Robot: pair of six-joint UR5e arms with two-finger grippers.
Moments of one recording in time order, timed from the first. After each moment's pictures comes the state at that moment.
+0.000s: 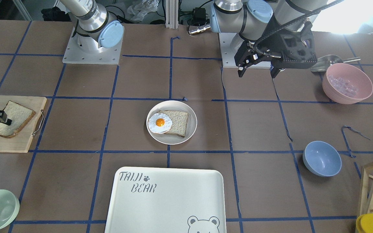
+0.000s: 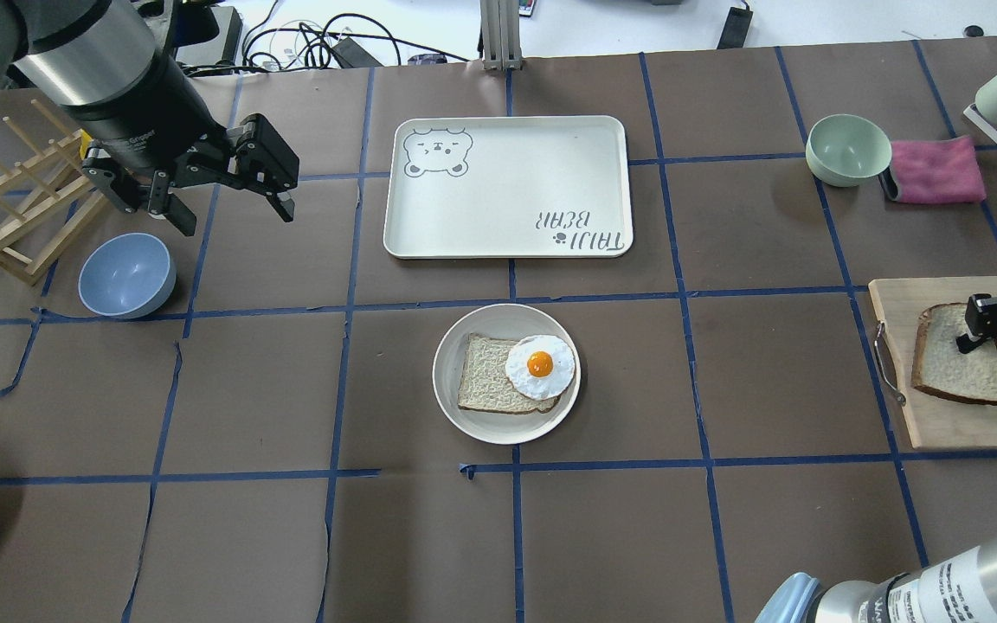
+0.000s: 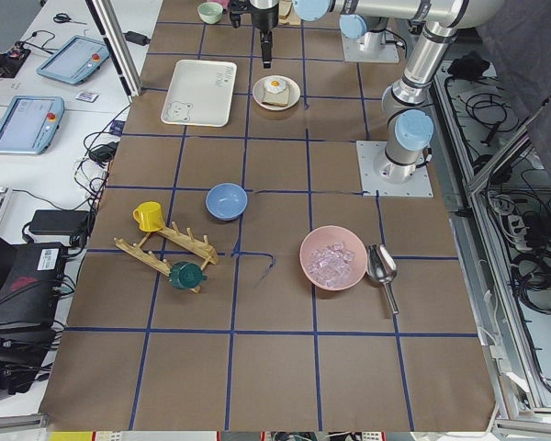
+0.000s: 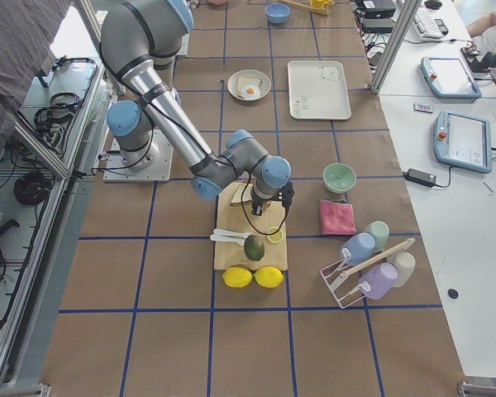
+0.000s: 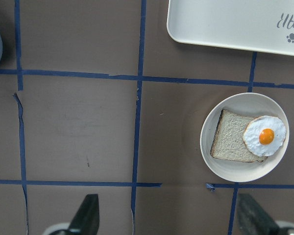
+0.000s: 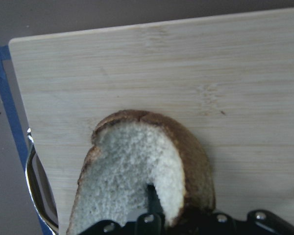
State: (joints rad) left arm -1.55 -1.54 -1.54 -1.67 1.50 -0.05; right arm 0.81 -1.19 1.87 -1.99 -1.54 -0.69
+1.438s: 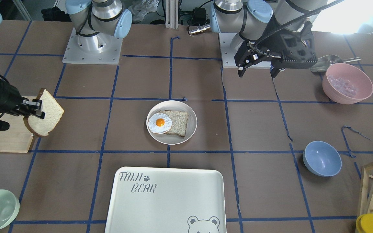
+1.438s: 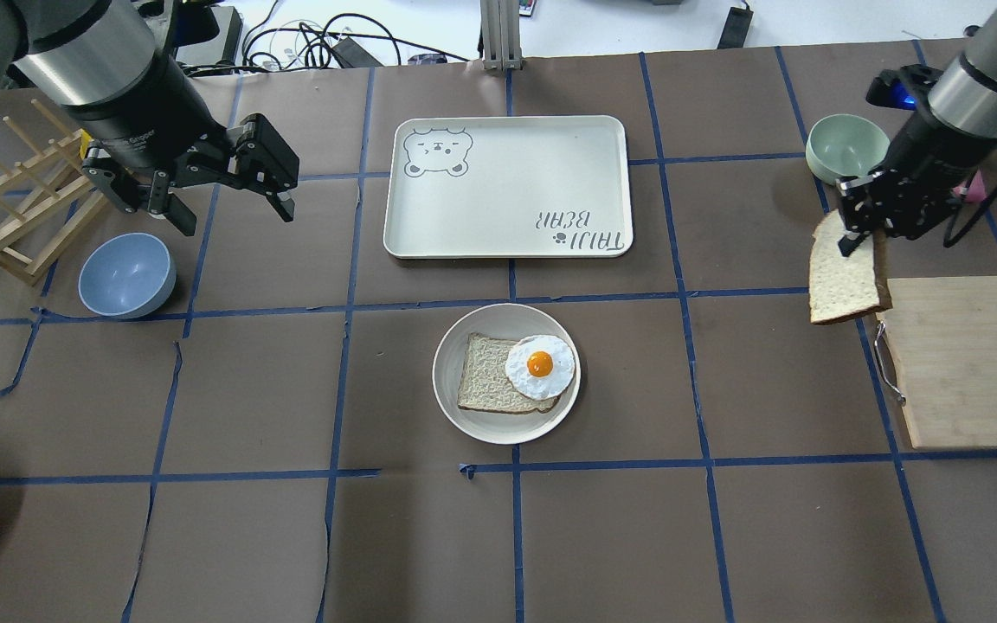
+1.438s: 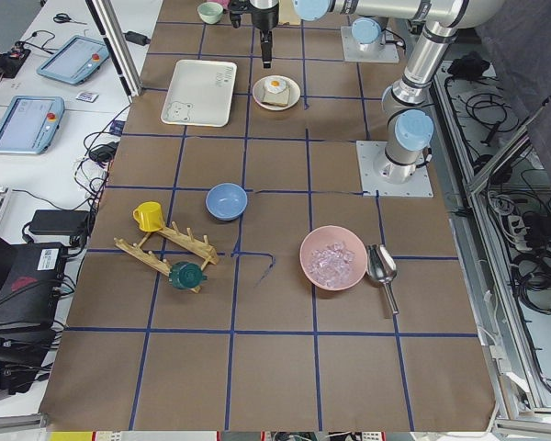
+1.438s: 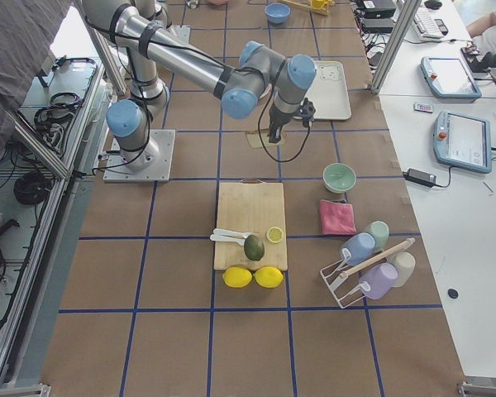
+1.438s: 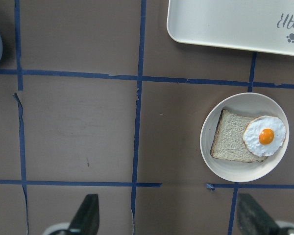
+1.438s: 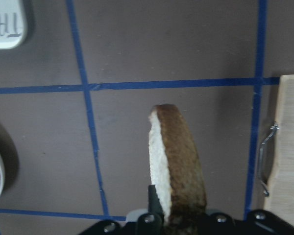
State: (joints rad) left arm -1.55 -1.54 -1.54 -1.67 1.50 -0.05; right arm 1.30 -1.40 1.67 -1.62 -1.45 -0.23
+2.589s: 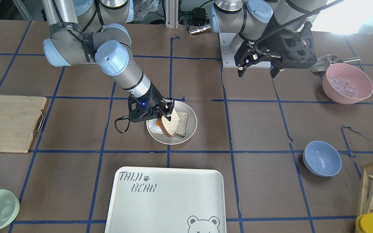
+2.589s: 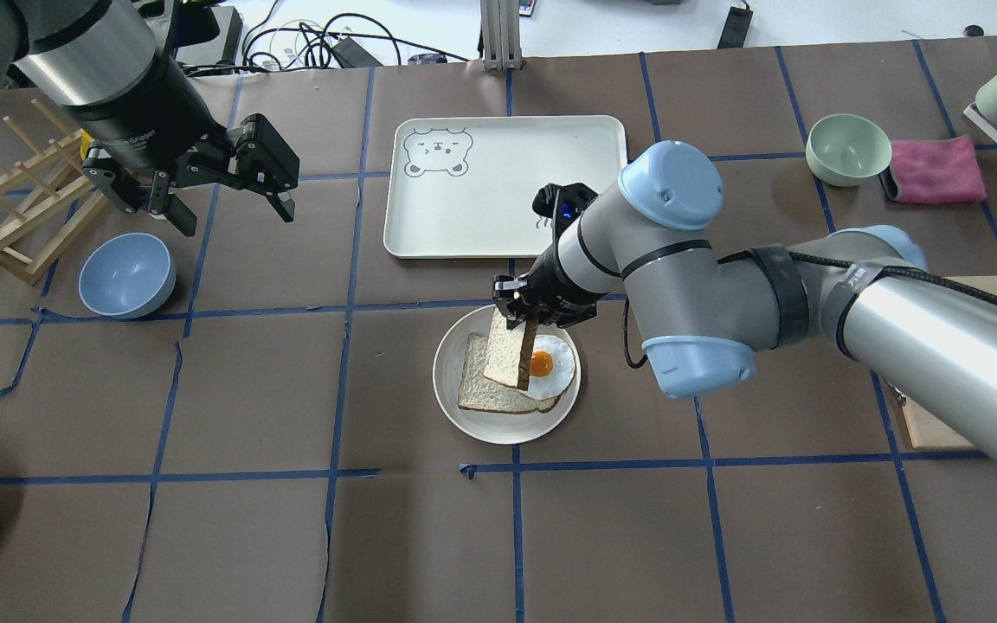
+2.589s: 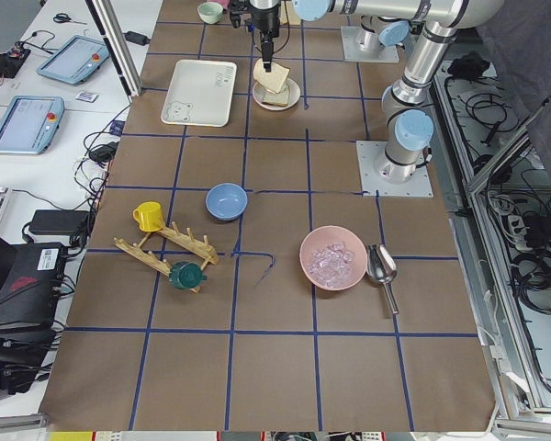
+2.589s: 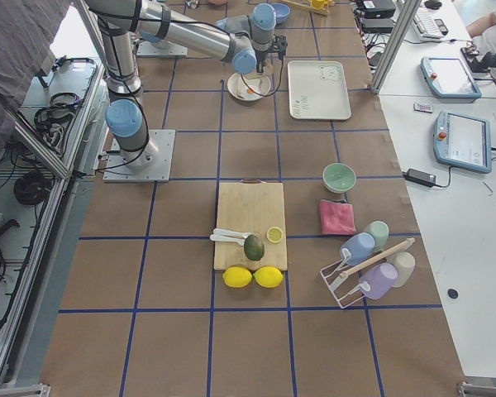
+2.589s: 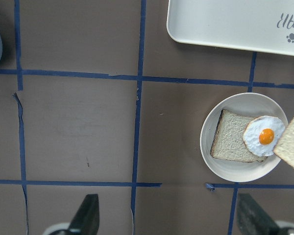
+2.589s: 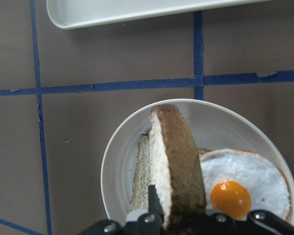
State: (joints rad) left arm -1.55 -1.54 -1.54 -1.67 1.50 -0.05; right arm 1.81 -1.34 2.05 -2.48 -1.12 0.31
